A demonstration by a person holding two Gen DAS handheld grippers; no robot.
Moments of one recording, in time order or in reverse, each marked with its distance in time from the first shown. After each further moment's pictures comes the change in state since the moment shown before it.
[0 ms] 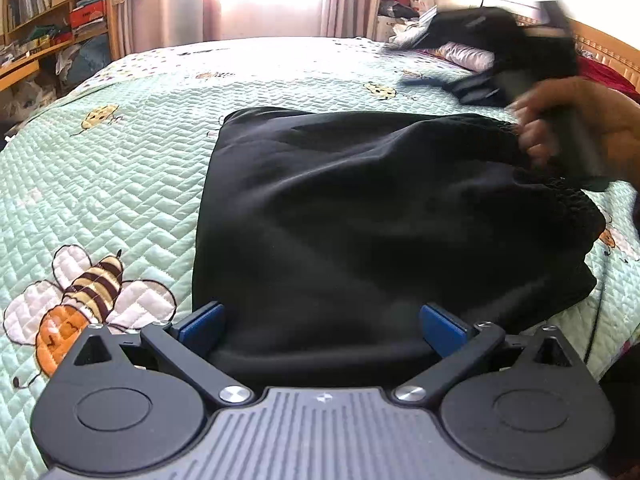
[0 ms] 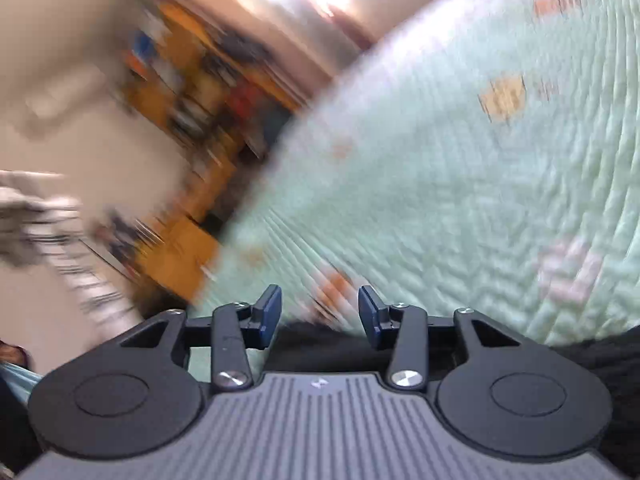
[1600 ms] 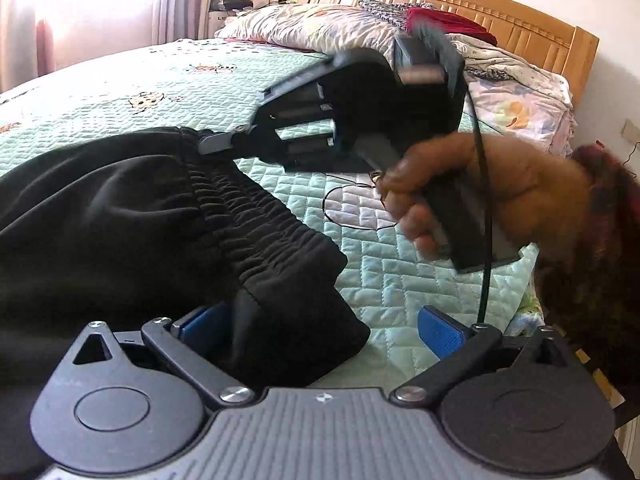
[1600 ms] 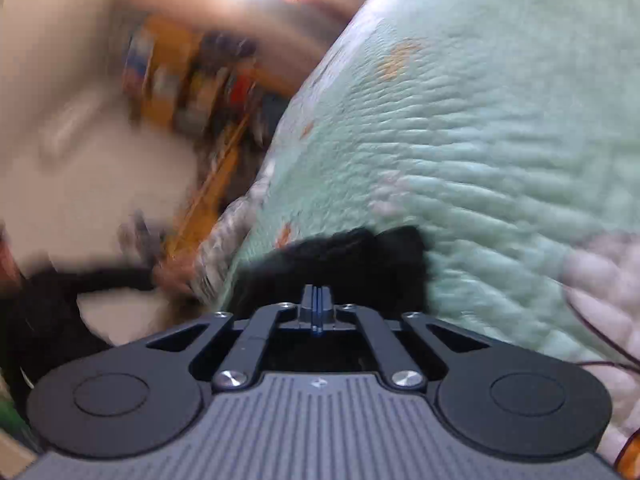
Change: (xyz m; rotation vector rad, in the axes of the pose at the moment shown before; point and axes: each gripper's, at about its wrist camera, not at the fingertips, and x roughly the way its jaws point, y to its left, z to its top) left arm 0.062 -0.167 0.014 0.248 0.025 -0.386; right arm -0.106 -0.115 -0.041 0.274 0.075 0.078
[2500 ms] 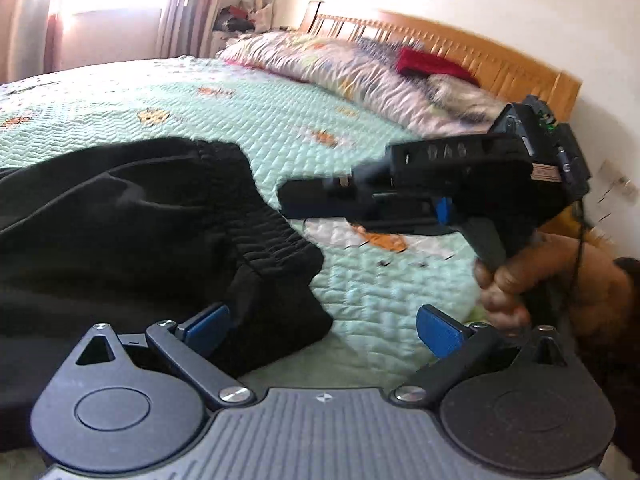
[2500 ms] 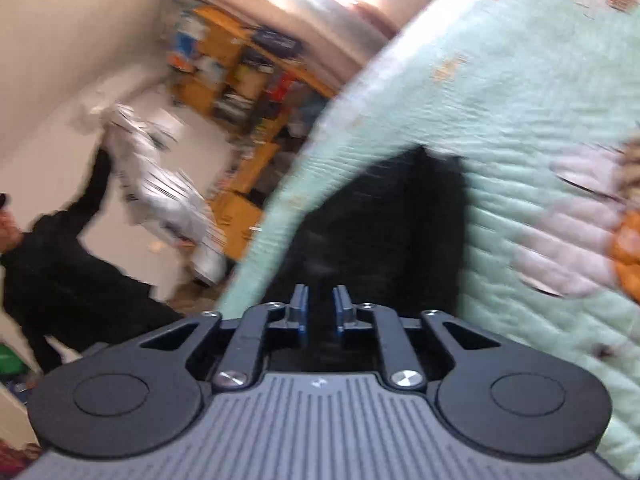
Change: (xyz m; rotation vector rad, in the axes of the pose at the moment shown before) left arm -0.062 0.000 -0.016 -0.068 -0.123 -0.084; right arm -0.076 0.070 -0.072 -0.237 0.038 0.062
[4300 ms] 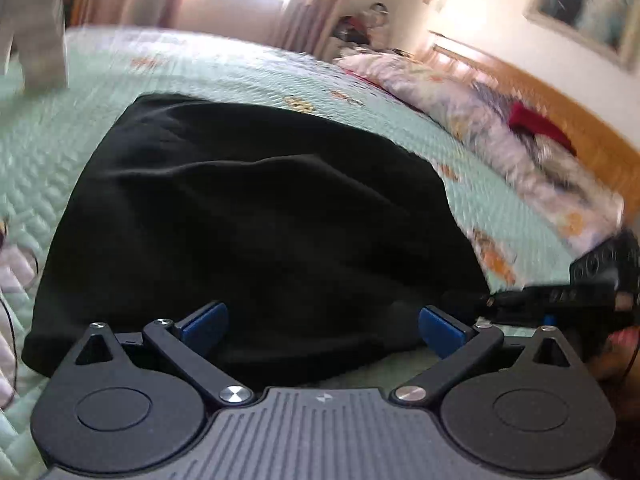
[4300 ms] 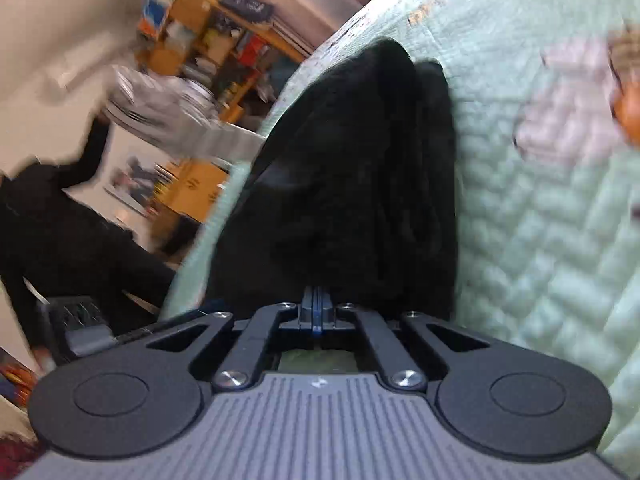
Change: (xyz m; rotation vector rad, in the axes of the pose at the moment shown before) left arm -0.034 0.083 -0.034 -0.202 -0.016 0.225; right arm 0.043 -0.023 -0.050 0.042 0.081 -0.127
